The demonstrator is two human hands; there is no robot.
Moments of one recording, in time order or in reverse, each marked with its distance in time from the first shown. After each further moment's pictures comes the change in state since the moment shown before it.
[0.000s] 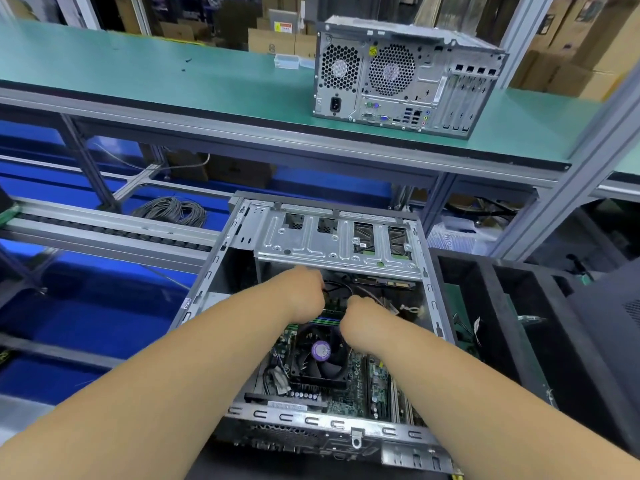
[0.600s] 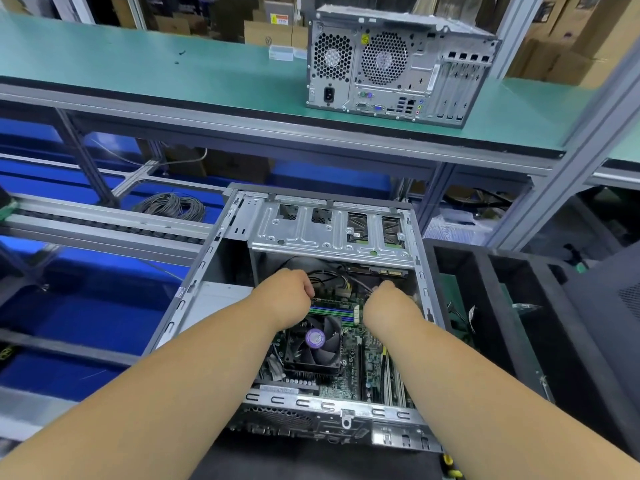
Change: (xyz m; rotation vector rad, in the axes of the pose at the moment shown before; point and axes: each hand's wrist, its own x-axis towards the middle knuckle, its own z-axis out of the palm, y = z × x) left_hand -0.008 -0.015 0.030 -0.278 0.143 -0.064; right_hand 0.012 0.044 0.022 0.431 0.306 0.401
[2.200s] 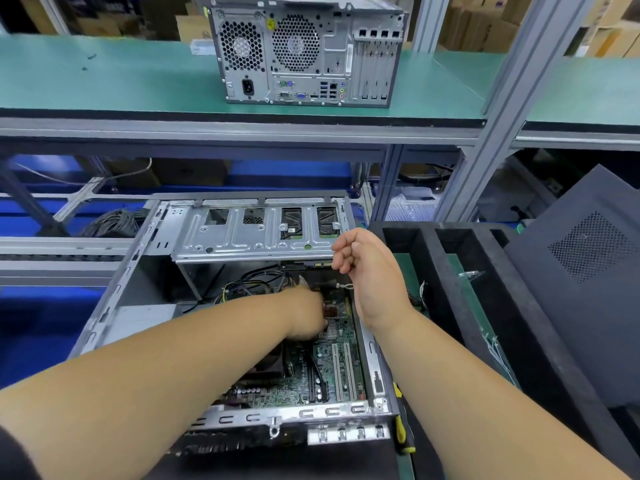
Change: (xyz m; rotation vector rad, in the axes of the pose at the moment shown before) left_hand 0.020 0.102 0.058 0.605 -0.324 0.230; right_hand -0.005 0.046 -0.045 1.318 0.090 -0.468
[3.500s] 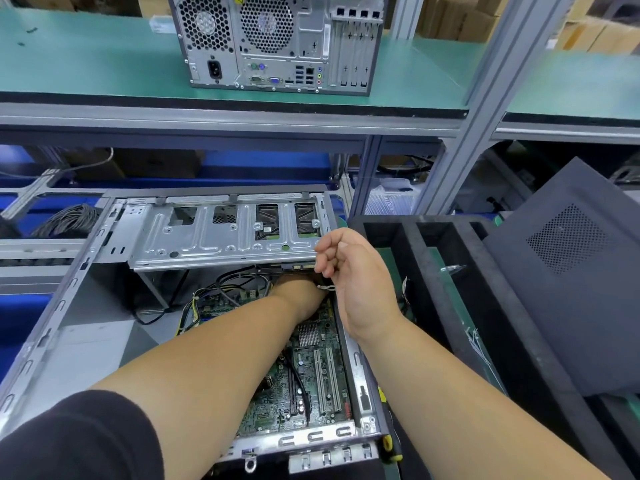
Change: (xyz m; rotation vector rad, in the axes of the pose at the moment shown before) left_hand 0.090 0.007 0.027 -0.176 0.261 -0.021; right_hand -0.003 -0.003 0.004 0.080 0.049 0.005
